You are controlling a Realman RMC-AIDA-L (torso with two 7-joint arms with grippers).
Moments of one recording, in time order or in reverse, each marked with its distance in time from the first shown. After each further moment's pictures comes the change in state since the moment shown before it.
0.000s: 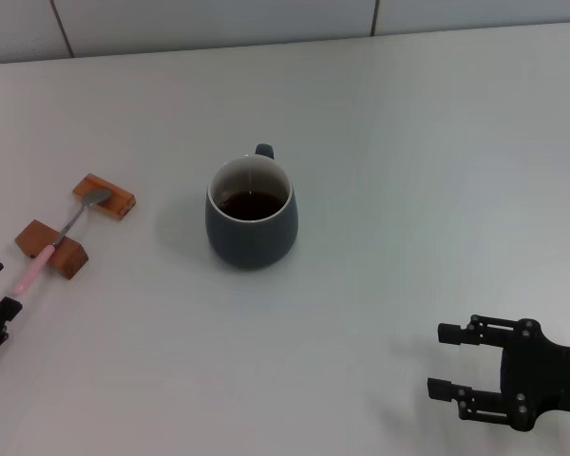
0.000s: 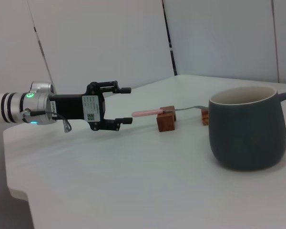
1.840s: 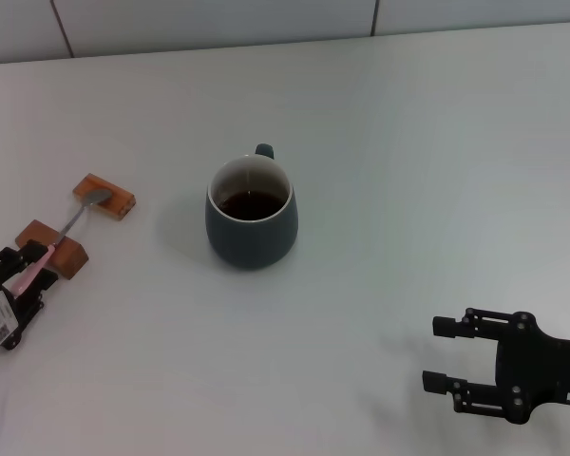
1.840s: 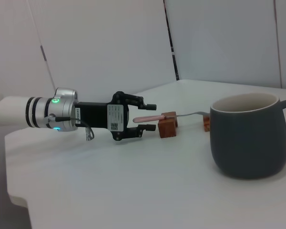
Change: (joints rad) left arm -0.102 0.000 0.000 -0.056 0.029 -0.139 -0.041; right arm 0.017 0.000 0.002 0.008 0.006 -0.001 0.008
